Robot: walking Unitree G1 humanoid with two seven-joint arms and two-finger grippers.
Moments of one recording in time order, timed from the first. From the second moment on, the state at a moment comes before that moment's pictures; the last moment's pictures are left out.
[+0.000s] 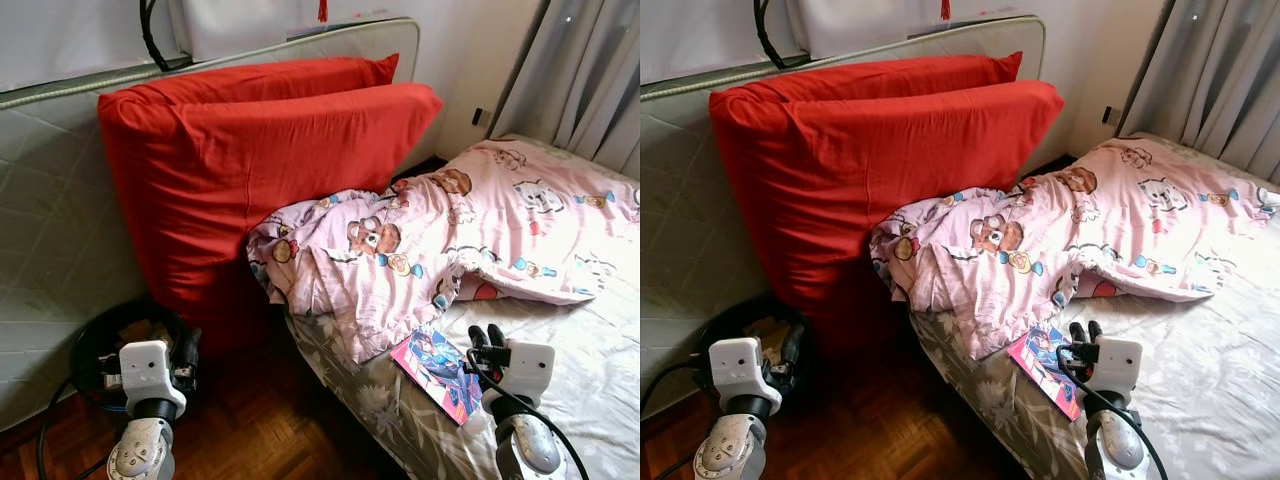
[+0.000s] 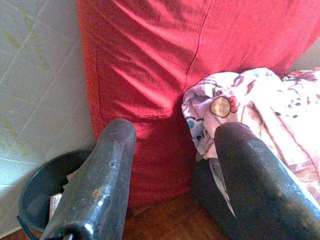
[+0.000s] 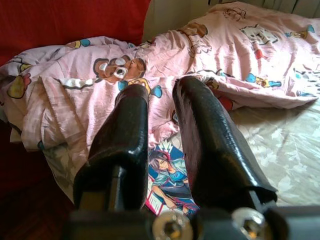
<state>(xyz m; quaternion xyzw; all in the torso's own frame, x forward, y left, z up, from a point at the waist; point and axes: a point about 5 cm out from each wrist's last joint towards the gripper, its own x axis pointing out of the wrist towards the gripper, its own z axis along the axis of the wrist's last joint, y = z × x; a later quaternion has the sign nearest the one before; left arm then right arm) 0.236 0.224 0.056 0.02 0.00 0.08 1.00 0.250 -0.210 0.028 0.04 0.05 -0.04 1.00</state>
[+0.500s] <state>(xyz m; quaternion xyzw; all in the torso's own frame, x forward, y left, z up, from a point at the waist) 0.229 0.218 0.047 0.02 0.03 0.07 1.00 0.251 -0.209 0.027 0.03 0.07 -0.04 1.00</state>
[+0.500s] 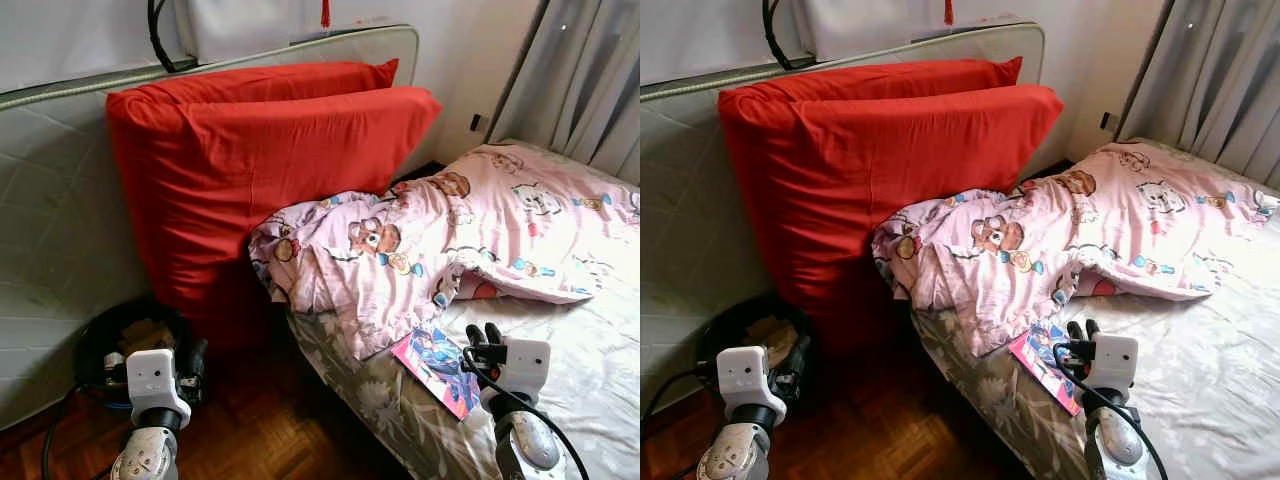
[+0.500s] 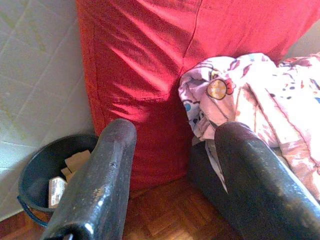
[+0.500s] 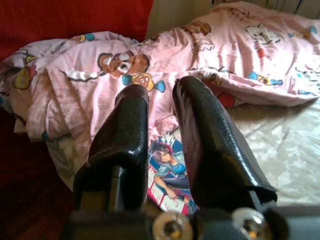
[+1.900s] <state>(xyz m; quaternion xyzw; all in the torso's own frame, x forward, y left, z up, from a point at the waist) 0.229 0.219 0.052 0.02 0.04 0.06 1.00 0.261 -0.201 0.030 0.05 0.08 -0.04 0.99</state>
